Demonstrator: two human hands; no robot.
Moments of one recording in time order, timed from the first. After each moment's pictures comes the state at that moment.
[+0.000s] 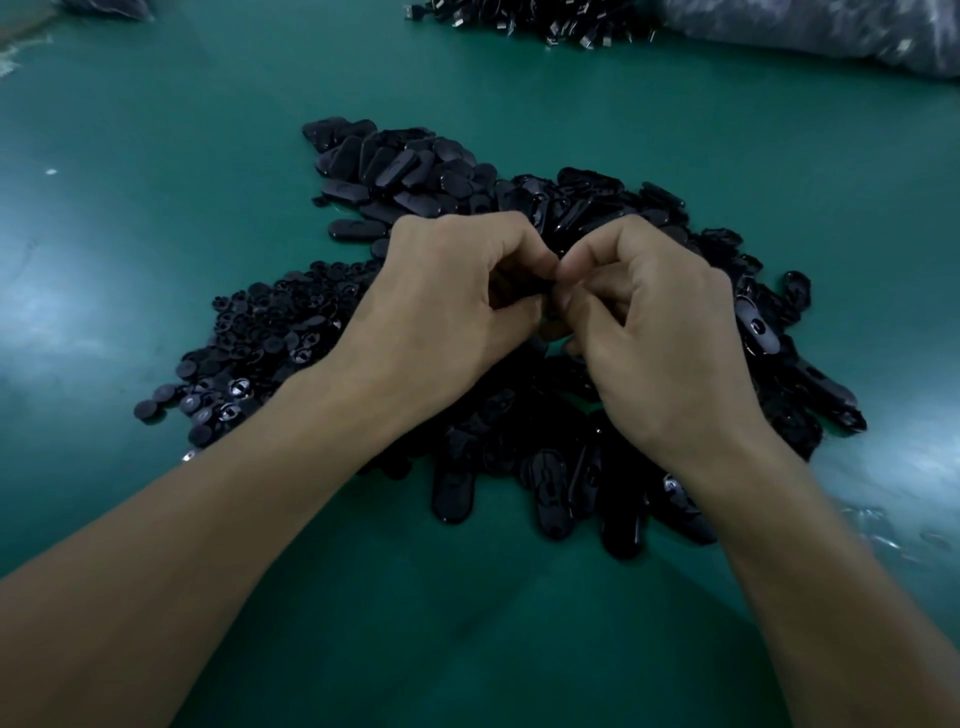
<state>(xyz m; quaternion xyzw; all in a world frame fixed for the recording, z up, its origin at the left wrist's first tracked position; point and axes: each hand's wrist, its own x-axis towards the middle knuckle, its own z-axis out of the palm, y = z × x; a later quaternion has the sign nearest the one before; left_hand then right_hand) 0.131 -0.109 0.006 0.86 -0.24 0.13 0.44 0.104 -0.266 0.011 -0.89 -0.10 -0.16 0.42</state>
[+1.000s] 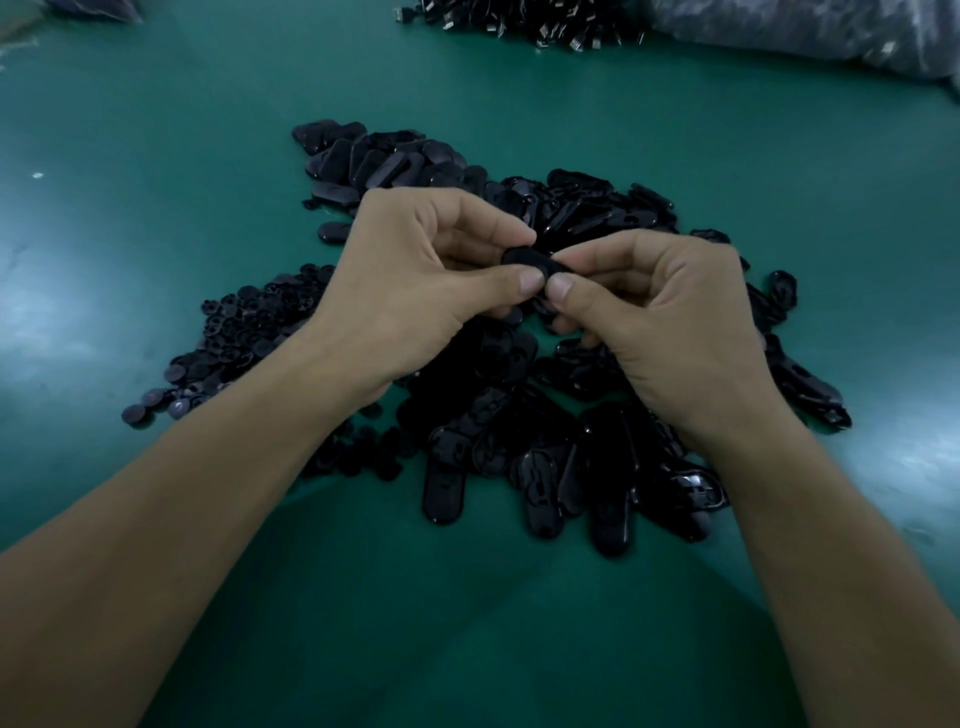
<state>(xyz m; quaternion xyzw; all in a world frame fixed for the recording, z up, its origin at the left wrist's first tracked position) 0.141 -0.101 0.009 0.74 -0.14 0.00 0.66 0.114 -0.282 0.012 -0.80 -0.09 -0.09 0.59</state>
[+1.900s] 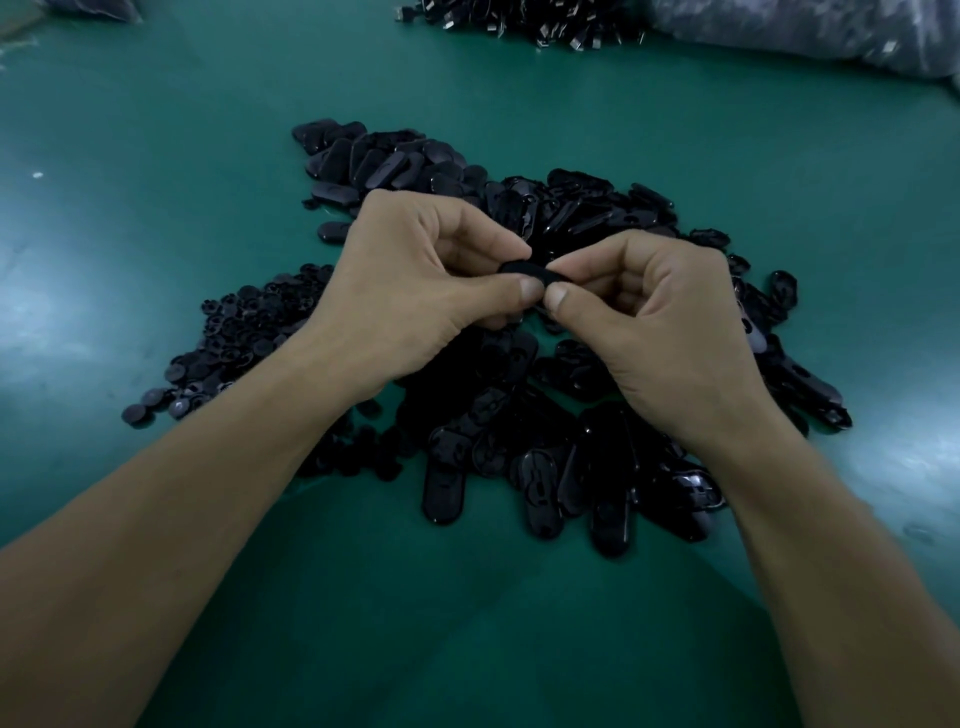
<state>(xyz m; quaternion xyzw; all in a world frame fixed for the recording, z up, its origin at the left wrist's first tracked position) 0.142 -0.101 0.008 0.76 -0.15 0.01 0.63 0.114 -0.282 0.008 -0.84 -0.09 -0.11 0.52</state>
